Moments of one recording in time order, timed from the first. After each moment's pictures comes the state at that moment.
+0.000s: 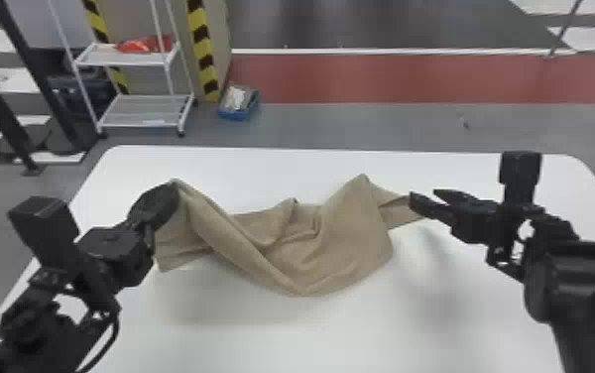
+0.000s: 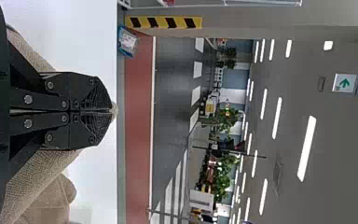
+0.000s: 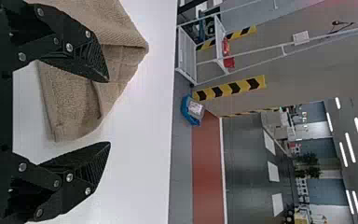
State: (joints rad) left arm 0.36 0.40 0.02 -2.09 0.47 0.24 -0.01; right arm -0.18 -0.04 -0.17 -1.55 0.05 0.62 0.55
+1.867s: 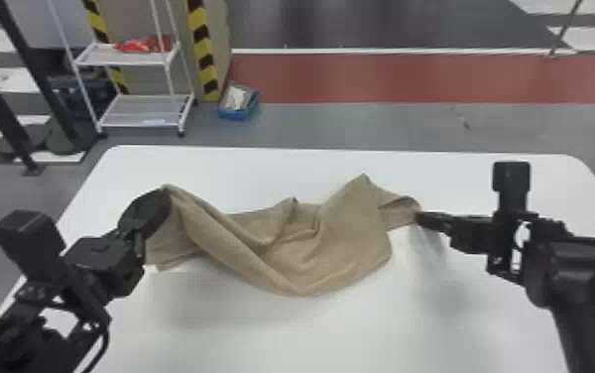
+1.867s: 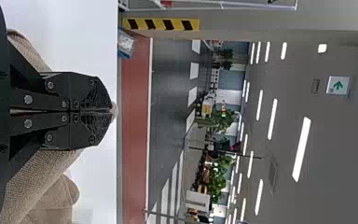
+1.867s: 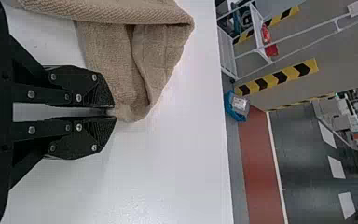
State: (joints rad) left arm 0.41 0.40 0.05 -2.09 0.47 0.18 -0.03; right arm -0.23 -0.06 -0.17 -1.49 0.04 0.80 0.56
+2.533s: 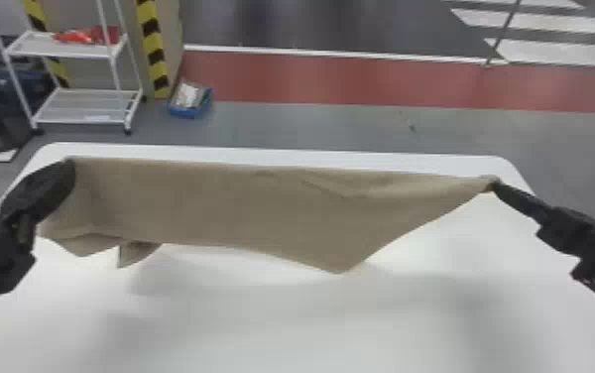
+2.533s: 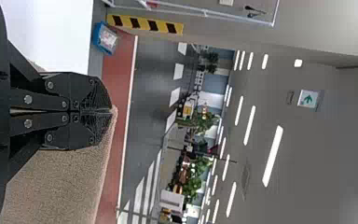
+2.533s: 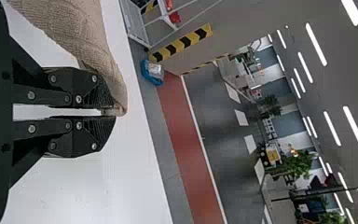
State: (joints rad) left arm 0.48 0.40 0.20 -2.25 0.63 0.25 -0.05; right arm -0.03 -0.22 -0.56 -1.77 -0.33 0.76 0.57
